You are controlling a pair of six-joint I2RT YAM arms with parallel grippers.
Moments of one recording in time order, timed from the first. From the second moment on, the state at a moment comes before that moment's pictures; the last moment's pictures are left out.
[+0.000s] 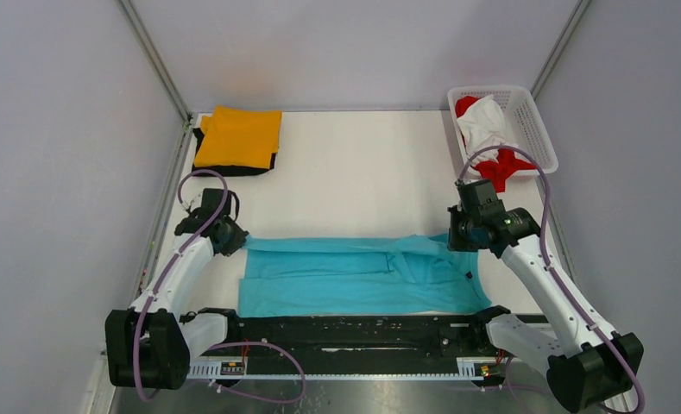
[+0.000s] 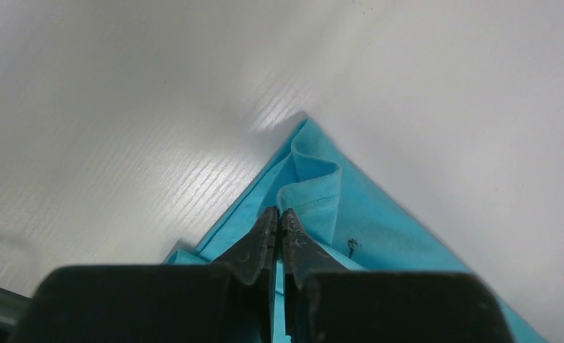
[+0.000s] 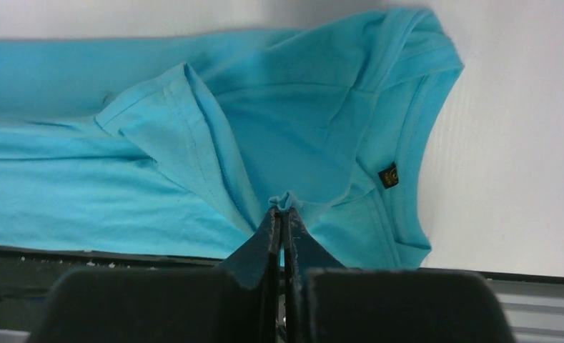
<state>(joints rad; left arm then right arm) -0.05 1.09 0.69 -0.70 -0.18 -0.82 0.34 1.01 0.92 -0.99 0.08 0.35</state>
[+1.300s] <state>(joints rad) -0.11 1.12 0.64 -0.56 0.08 -0.85 0.50 1.32 0.75 -0.54 -0.12 0.53</state>
